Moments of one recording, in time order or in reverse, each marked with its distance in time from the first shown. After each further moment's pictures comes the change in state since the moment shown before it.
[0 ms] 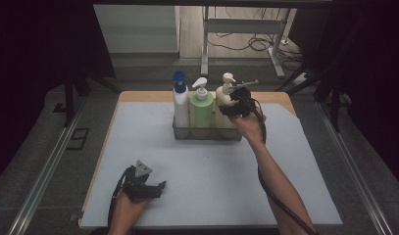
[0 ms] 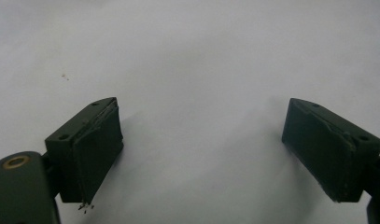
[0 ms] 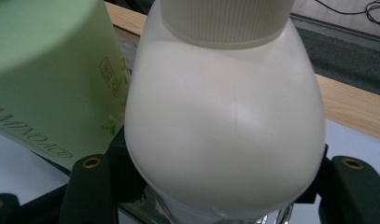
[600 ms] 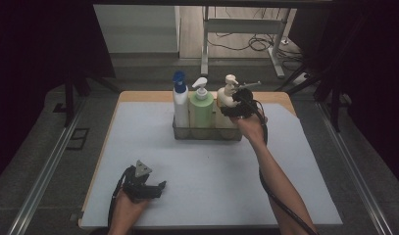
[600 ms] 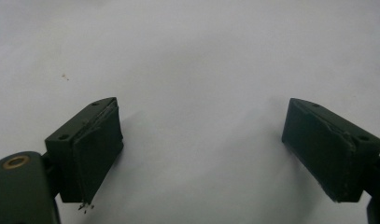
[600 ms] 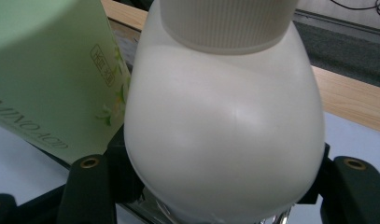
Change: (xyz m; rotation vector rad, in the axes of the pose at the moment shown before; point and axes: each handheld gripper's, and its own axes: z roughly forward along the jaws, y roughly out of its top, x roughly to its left) left arm 0.000 0.000 0.000 -0.001 -0.001 -0.002; right arm -0.007 -0.006 0.001 0.005 0.026 0.012
